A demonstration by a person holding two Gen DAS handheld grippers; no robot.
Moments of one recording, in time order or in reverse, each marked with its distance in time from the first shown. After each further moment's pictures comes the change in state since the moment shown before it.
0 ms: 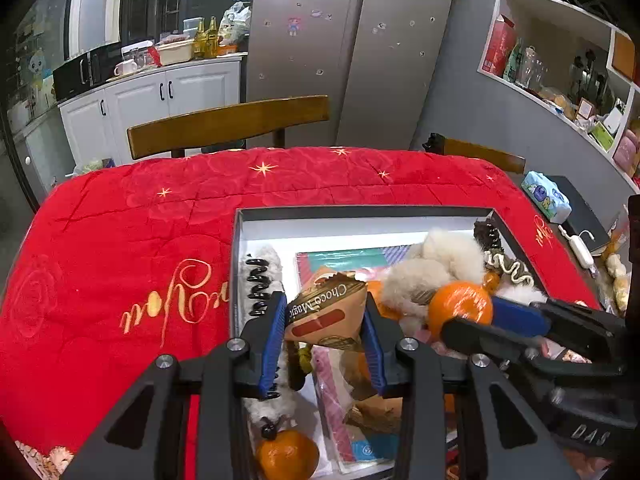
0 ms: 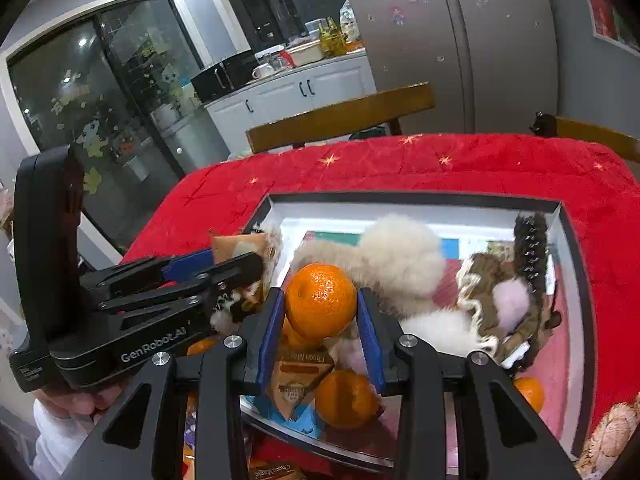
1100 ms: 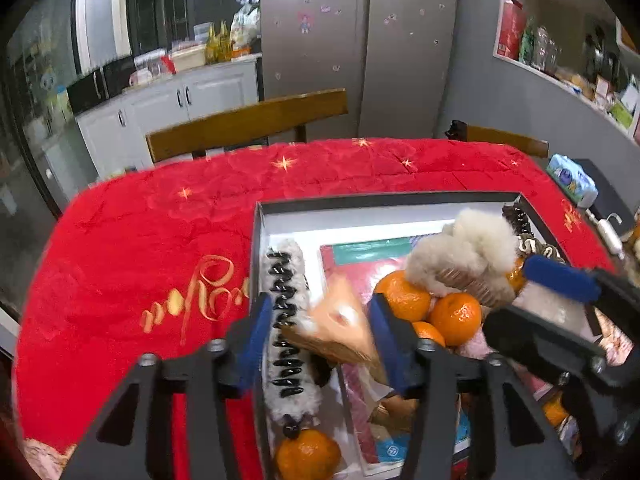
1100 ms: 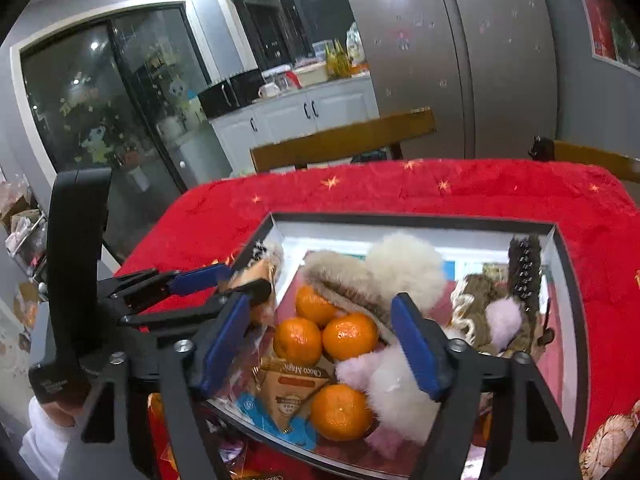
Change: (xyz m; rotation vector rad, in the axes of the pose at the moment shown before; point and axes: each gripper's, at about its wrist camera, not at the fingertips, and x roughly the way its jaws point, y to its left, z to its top) left arm 0.001 -0.010 -0.002 0.060 0.000 0.141; right arm -0.019 0.001 0.001 -0.040 -0.130 -0.007
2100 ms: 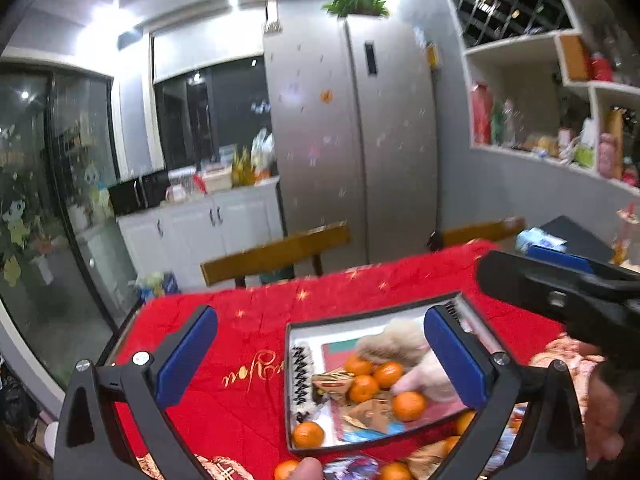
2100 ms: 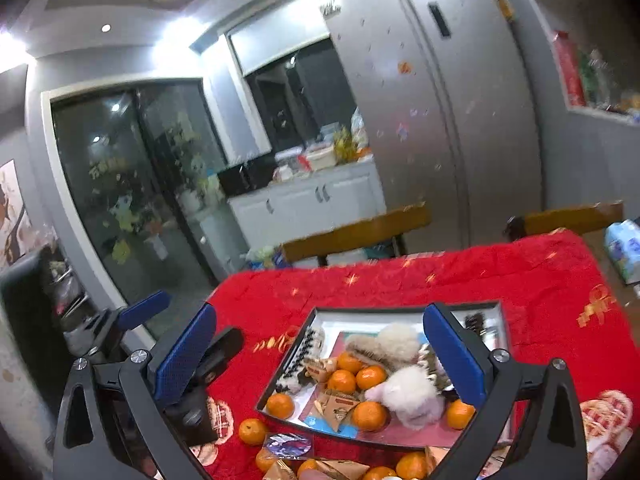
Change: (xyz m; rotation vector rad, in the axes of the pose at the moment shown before) left arm -0.210 -0.043 -0.003 0.057 -0.428 0.085; right arm -0.166 0.039 0.031 0.024 -0.306 0.014
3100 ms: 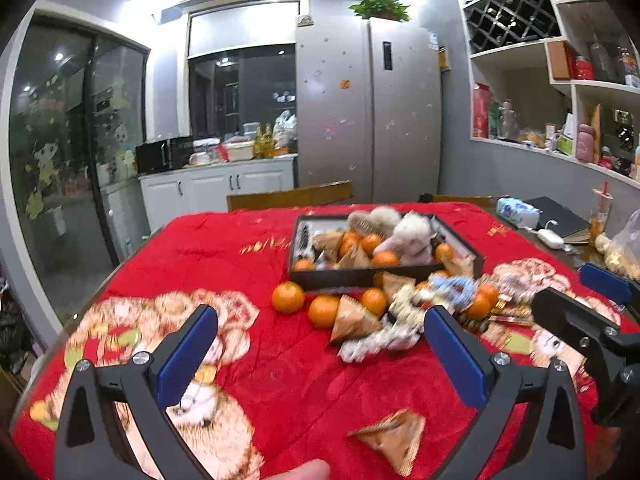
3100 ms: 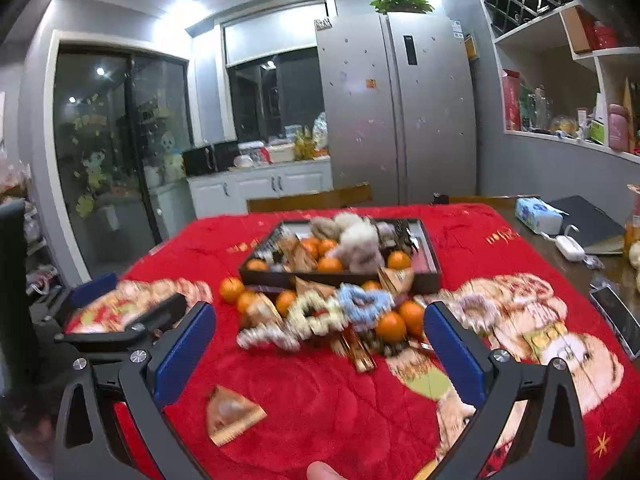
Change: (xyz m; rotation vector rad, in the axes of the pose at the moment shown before) left arm -0.142 -0.013 -0.191 -0.121 0.044 0.043; right arm -0.129 0.045 -0.195 -0.126 0.000 -0.241
